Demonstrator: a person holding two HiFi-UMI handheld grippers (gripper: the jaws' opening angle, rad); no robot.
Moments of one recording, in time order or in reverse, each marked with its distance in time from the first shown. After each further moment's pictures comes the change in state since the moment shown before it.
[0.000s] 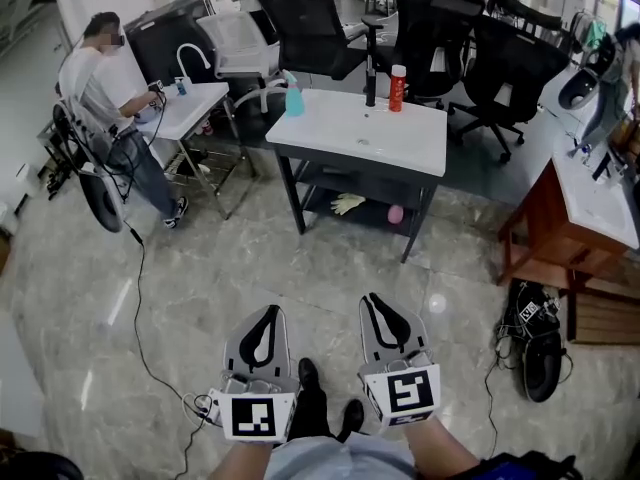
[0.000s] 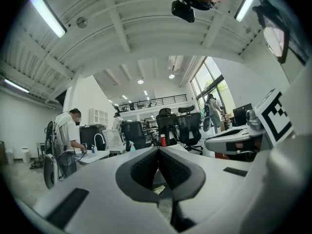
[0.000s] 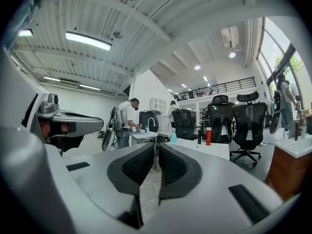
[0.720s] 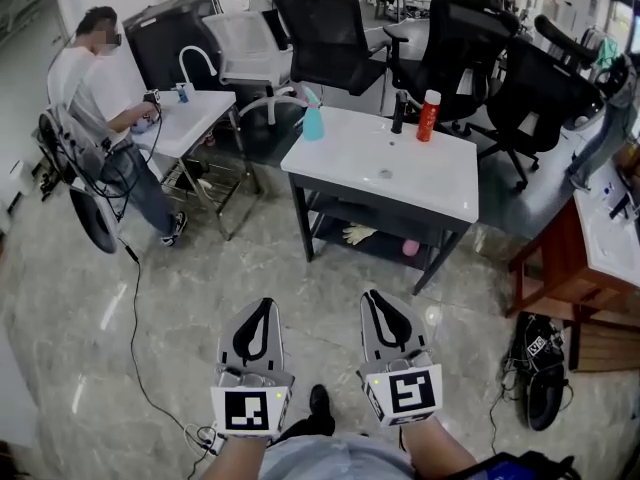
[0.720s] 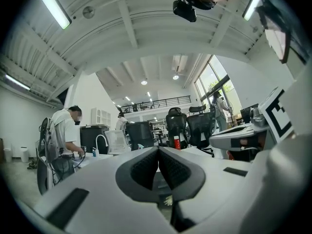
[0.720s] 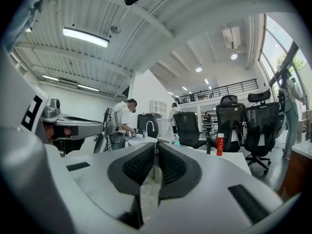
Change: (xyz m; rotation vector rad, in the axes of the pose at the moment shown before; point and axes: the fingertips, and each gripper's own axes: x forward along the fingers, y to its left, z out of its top) left arm 0.156 0.145 -0.017 0.006 -0.028 0.033; right arm 0.203 -0.010 0.031 -0.014 -0.036 0.010
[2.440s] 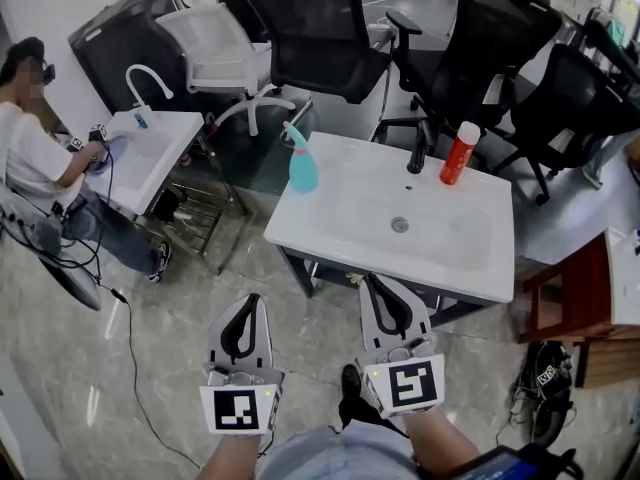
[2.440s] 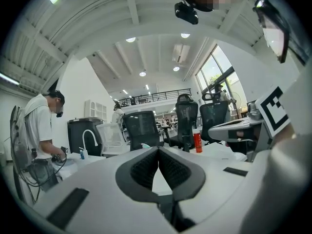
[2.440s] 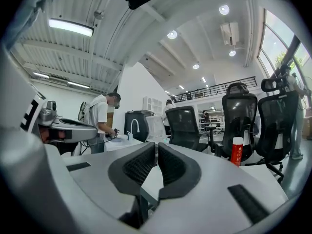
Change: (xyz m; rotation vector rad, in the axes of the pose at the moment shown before) left arm 0.349 0.115 -0.038 0.024 0.079 -0.031; right arm 0.337 -0.163 0.013 0.018 -0.022 -0.051
